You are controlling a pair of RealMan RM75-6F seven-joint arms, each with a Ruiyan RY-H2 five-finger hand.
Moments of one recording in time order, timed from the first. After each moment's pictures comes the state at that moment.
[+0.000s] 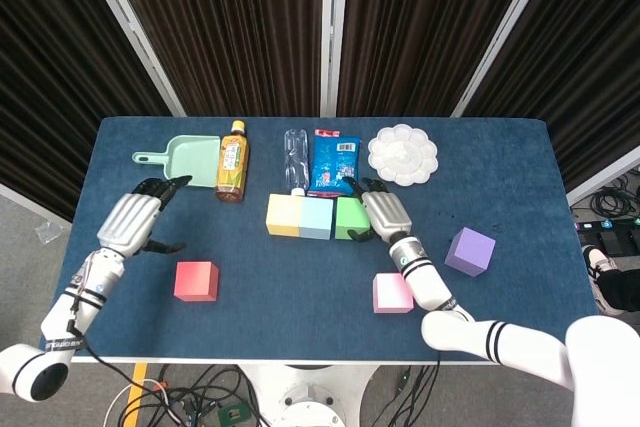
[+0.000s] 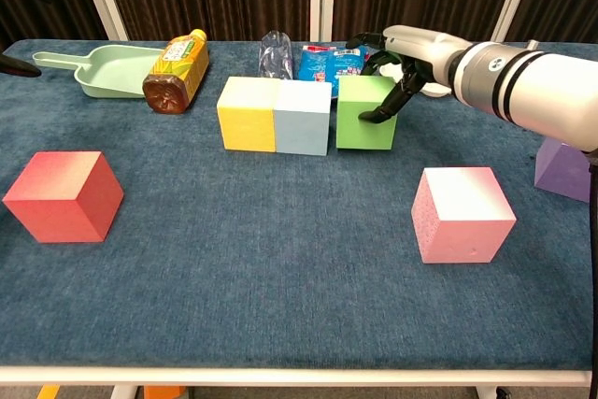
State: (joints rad) left arm -0.58 -1.13 -0.13 -1.71 1.28 1.07 -0.04; right arm 0.89 -1.65 0.30 -1.36 -0.80 0.83 -0.24
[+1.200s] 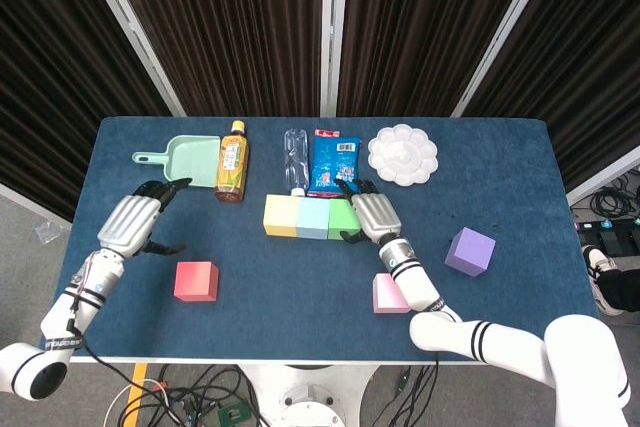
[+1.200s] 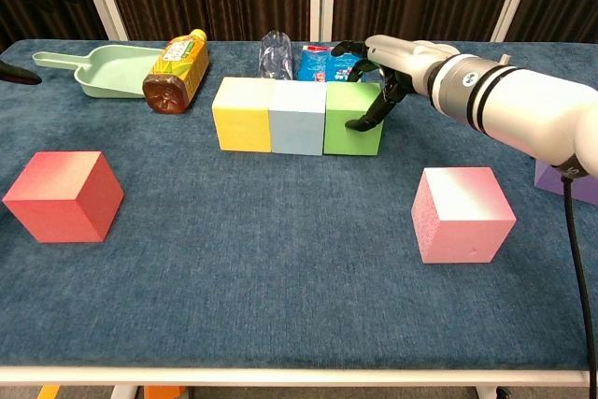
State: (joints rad) left arm -0.56 -1.14 -0.14 -1.68 1.31 1.05 -0.08; right arm 0.91 -1.73 0.28 -1.28 -0.83 0.85 -0.26
